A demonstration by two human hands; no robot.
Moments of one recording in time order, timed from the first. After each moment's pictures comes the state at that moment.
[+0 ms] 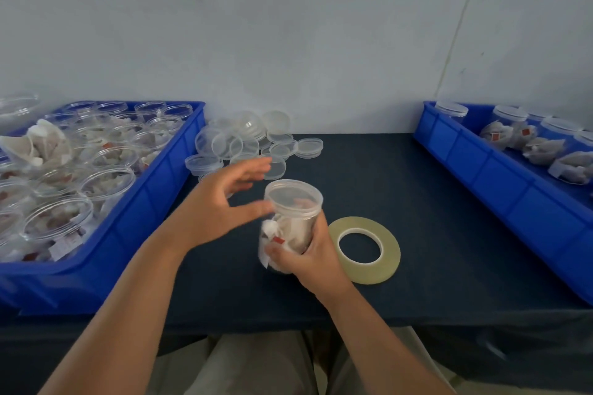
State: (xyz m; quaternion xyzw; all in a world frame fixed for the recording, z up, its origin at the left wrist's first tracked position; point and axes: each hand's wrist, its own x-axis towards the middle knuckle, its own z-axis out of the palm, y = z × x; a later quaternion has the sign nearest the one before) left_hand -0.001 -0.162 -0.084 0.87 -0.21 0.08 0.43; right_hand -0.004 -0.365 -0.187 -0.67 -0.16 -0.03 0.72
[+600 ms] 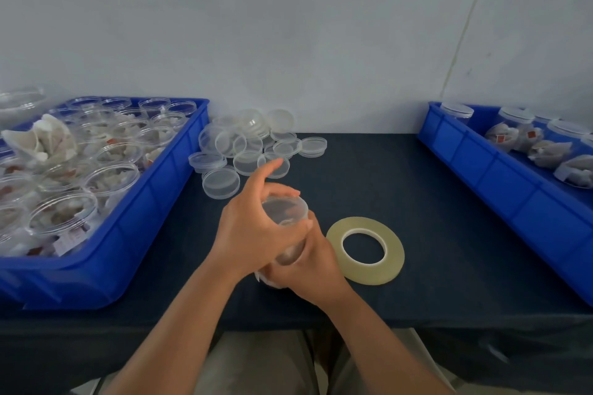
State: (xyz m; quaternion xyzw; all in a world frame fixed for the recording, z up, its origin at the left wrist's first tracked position) left_hand -0.022 -0.221 -0.113 0.87 -0.07 0.17 0.46; right_hand -0.010 -0.360 -0.185 -0.78 -0.18 -0.06 0.60
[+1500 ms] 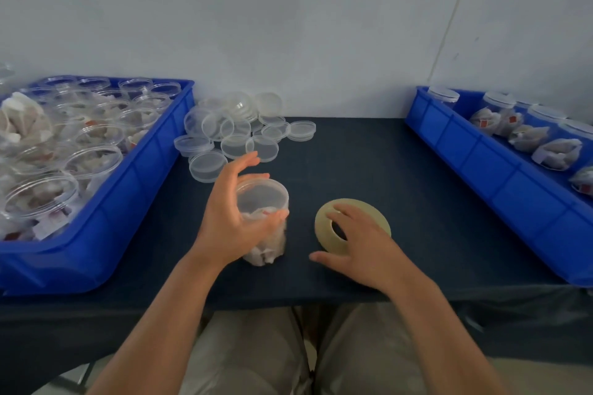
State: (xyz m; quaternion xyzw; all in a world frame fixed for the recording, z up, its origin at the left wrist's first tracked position) left_hand -0.010 -0.199 -0.156 0.81 -0.15 0.23 0.52; right_hand -0.012 -0.462 -0.166 -0.97 -0.15 0.02 0.18
